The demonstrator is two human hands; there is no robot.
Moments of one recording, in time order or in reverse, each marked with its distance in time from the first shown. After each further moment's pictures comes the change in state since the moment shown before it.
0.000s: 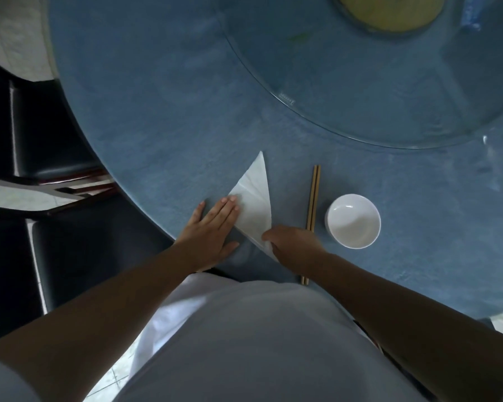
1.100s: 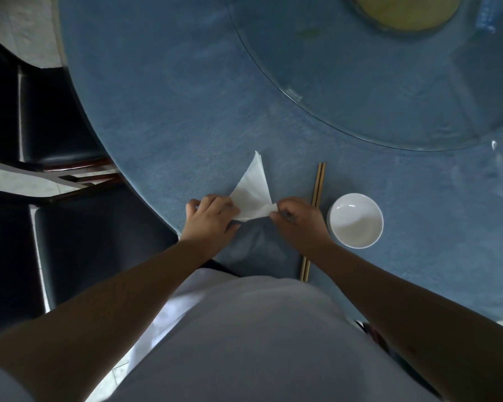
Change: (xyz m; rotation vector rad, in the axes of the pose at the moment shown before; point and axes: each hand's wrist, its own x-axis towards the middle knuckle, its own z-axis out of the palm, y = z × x) left_hand 0.006 0.015 -0.014 -0.331 0.309 -0.255; right_hand 0.005 -0.002 -0.025 0.534 0.563 -0.014
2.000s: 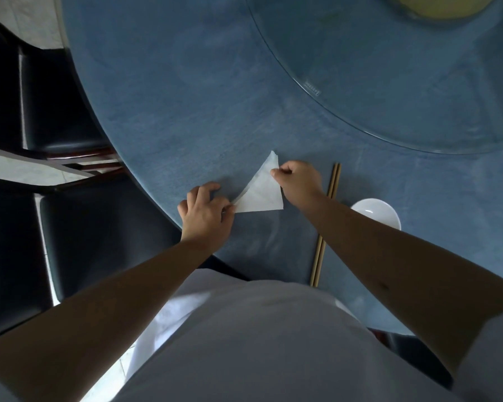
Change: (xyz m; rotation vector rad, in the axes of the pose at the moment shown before) left_hand 0.008 -0.011 -0.007 -0.177 0.049 -0.345; right_hand 0.103 0.001 0.024 -0.070 -0.093 0.411
